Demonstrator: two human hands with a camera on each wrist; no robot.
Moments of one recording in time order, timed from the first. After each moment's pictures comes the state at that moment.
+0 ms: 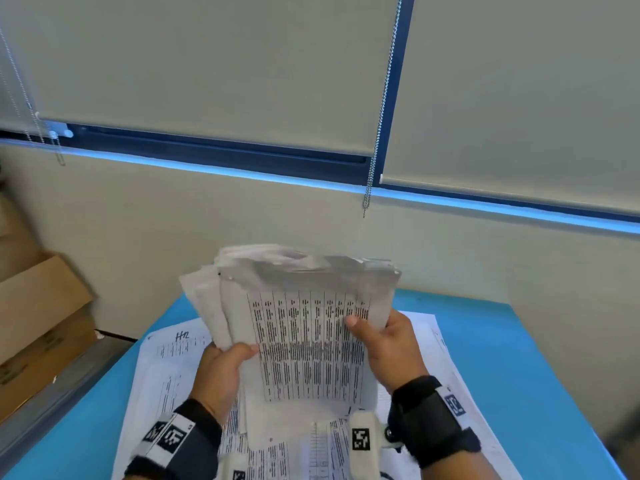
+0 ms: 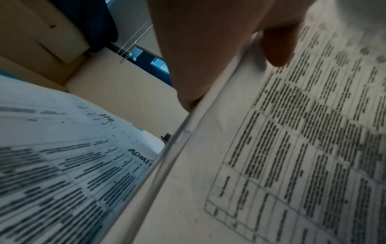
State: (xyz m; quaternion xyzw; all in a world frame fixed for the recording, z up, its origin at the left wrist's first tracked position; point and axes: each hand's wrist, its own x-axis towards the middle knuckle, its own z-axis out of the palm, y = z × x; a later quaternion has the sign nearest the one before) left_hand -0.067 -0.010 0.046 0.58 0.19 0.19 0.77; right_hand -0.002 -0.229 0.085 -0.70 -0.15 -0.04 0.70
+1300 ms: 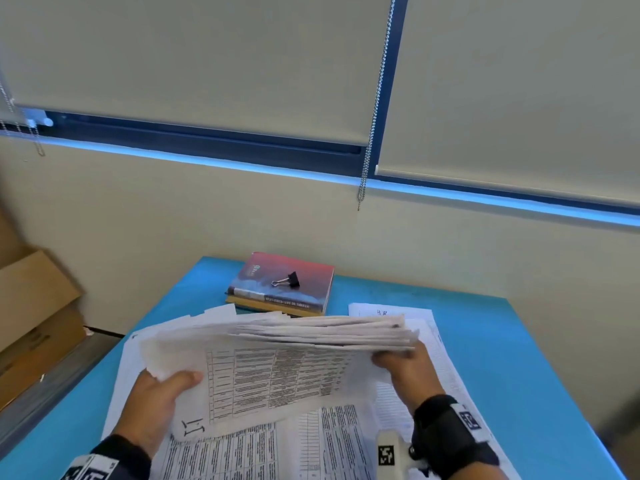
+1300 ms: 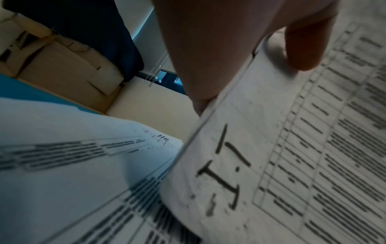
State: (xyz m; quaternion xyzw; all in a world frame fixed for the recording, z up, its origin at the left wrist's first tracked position) left_hand -0.091 0.044 0.015 0.63 0.23 0.18 0.72; right_hand 0.024 -0.277 0.025 -0.73 -0.08 0.01 0.67
